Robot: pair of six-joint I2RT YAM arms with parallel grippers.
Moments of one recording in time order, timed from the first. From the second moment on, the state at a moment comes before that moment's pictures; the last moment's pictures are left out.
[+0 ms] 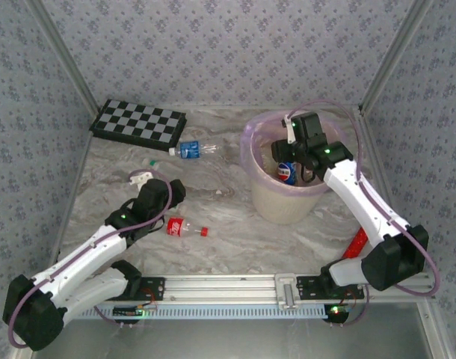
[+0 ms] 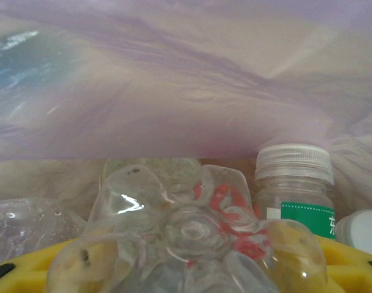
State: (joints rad) left arm -0.62 0.89 0.58 -0.39 -0.40 -0.90; right arm 0.39 1.36 1.31 -0.70 0.09 0.11
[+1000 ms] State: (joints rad) left arm -0.54 0.94 0.60 -0.61 -0.49 -0.95; right arm 0.35 1.29 1.32 -0.64 0.00 0.17
